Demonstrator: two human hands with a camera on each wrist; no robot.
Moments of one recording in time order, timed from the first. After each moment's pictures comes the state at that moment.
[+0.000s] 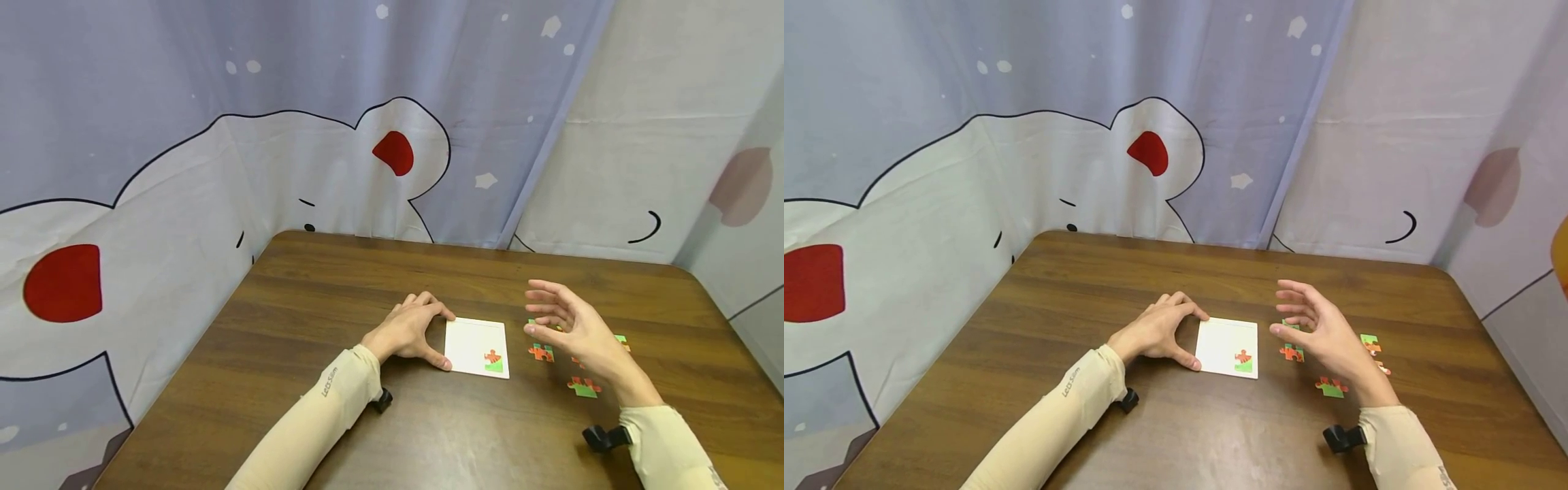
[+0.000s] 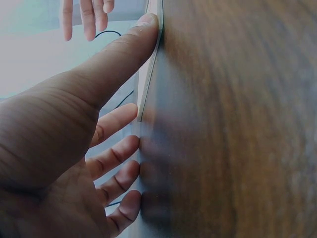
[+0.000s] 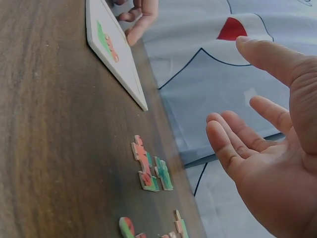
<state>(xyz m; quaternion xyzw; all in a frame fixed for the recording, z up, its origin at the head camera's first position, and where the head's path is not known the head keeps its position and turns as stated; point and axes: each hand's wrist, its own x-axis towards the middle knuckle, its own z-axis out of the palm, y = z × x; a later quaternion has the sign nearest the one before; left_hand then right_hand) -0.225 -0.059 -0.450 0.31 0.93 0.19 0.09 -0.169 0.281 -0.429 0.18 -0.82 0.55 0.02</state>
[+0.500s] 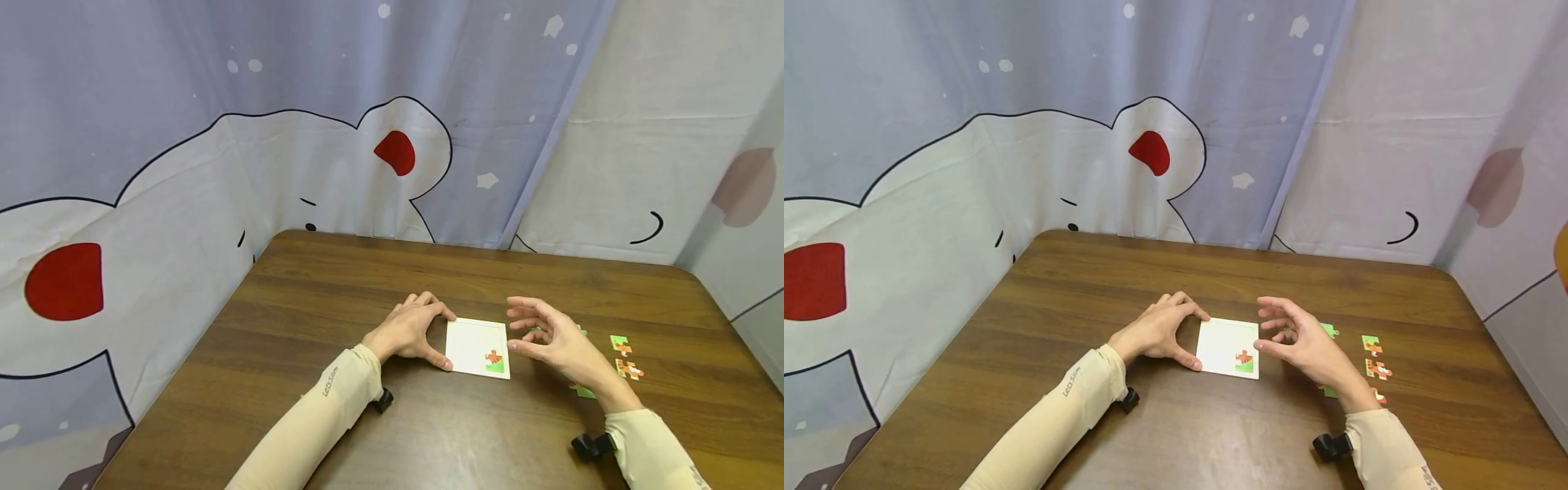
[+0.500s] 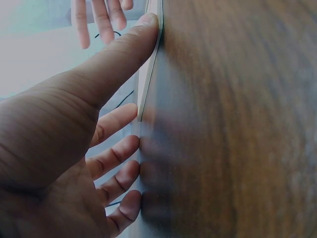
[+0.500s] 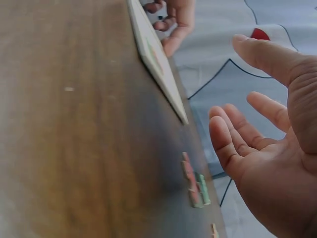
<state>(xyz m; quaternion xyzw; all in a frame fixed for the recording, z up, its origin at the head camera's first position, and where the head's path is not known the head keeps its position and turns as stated) -0.224 -0.060 -0.449 0.30 0.93 0.19 0.09 -0.174 0.263 -0.451 0.22 -0.82 0.52 -0.02</state>
